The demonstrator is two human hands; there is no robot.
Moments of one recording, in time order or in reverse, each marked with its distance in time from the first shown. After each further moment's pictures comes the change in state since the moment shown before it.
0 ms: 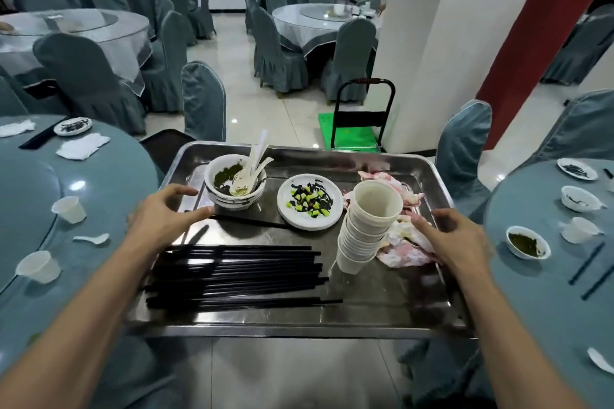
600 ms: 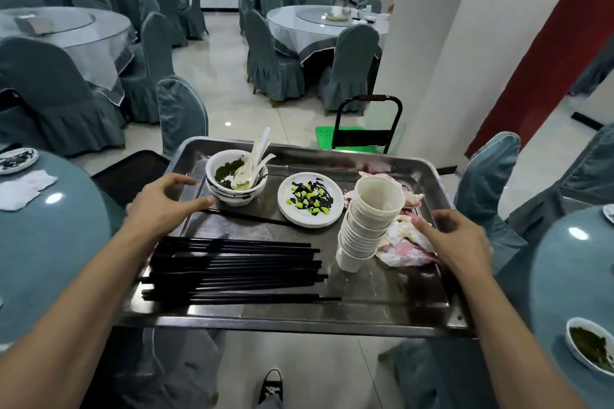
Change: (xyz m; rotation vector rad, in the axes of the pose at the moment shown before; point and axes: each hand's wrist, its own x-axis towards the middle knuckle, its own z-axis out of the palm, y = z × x) left_hand 0.274 0.070 0.067 0.006 -0.009 0.038; right_hand 0.237 -0.096 0.090 0.018 -0.038 0.035
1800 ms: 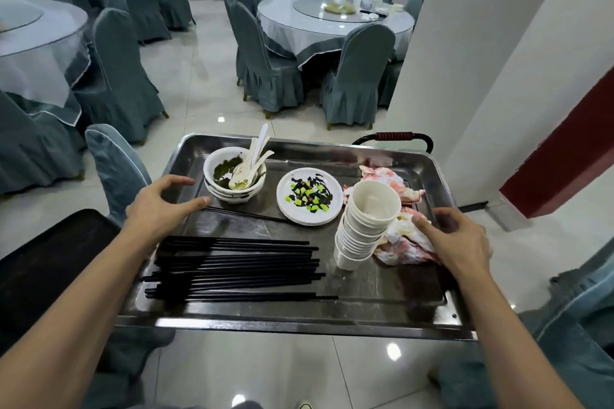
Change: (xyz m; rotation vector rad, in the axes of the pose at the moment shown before) left_hand 0.506 0.077 0.139 -0.041 0.021 -0.025; right_hand 0.453 -0.176 0.194 0.047 0.030 -0.025
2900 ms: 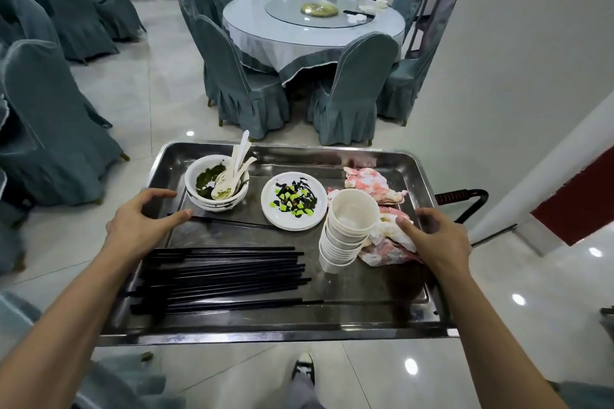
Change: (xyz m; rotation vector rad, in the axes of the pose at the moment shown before) left_hand 0.521 -0.018 0.024 0.033 -0.100 0.034; right_hand 0.310 -0.232 0.282 0.024 0.044 0.078
